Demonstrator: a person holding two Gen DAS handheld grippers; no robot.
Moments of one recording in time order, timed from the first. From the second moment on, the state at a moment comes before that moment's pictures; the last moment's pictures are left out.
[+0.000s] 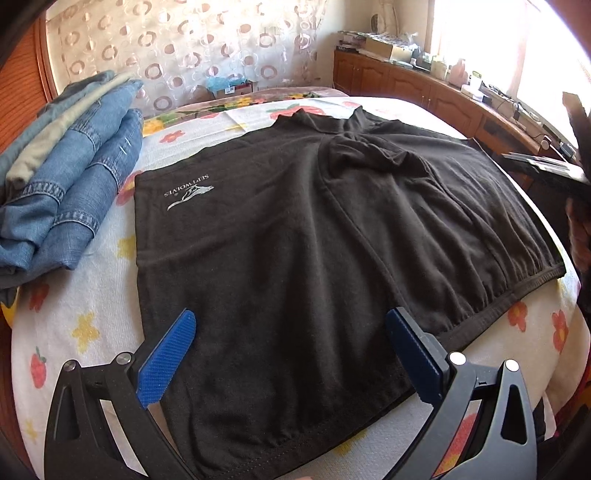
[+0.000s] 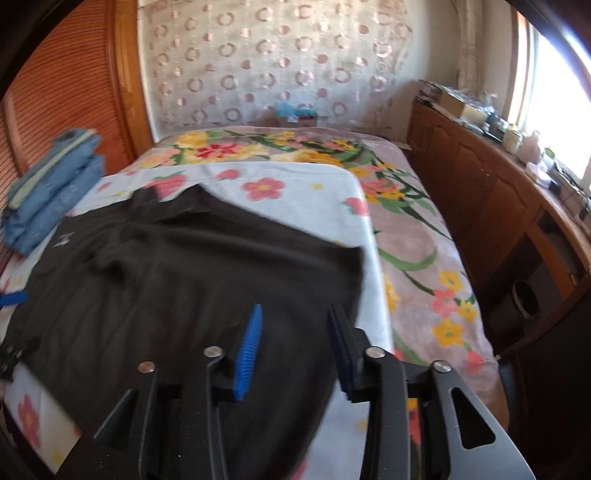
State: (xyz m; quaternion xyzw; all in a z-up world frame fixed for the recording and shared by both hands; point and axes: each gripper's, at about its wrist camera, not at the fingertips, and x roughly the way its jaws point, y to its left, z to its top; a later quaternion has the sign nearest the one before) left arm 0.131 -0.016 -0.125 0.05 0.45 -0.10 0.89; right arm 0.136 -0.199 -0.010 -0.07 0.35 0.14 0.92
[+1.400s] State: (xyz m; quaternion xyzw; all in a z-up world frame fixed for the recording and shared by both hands) left arm 0.054 0.064 -0.100 -0.04 0.40 -0.06 0.91; right arm 0.001 -0.232 -0.060 -0.01 0.29 0.15 0.94
